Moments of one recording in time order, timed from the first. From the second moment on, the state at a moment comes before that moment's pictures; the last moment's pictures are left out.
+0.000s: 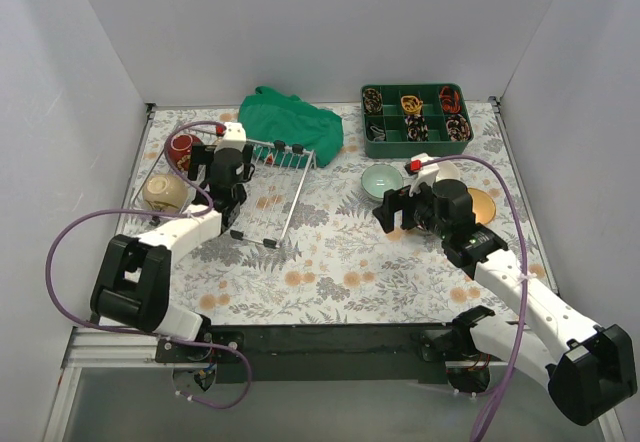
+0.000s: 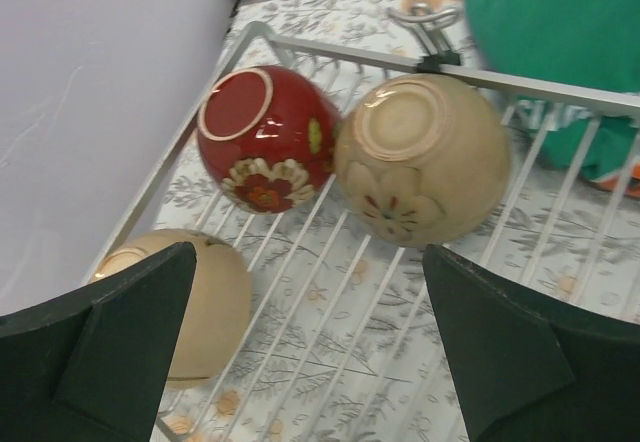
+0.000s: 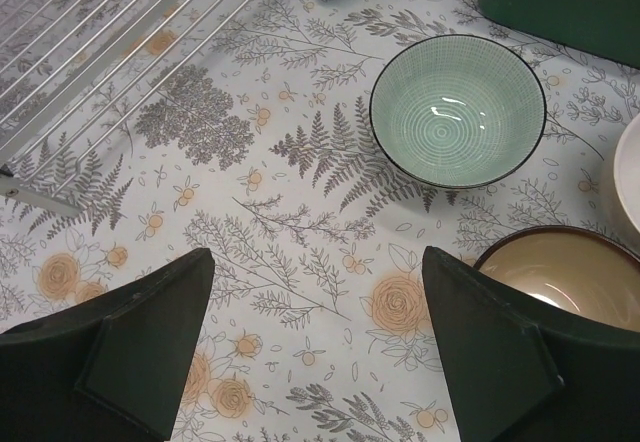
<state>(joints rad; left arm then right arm) -0.35 1.43 0.77 0.39 -0.70 0.21 0.50 0.94 0.62 -0.09 -0.13 0.13</state>
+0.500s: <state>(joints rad) -0.19 1.53 0.91 0.19 -0.83 0.21 0.50 0.93 0.62 -0.08 -0.18 0.14</state>
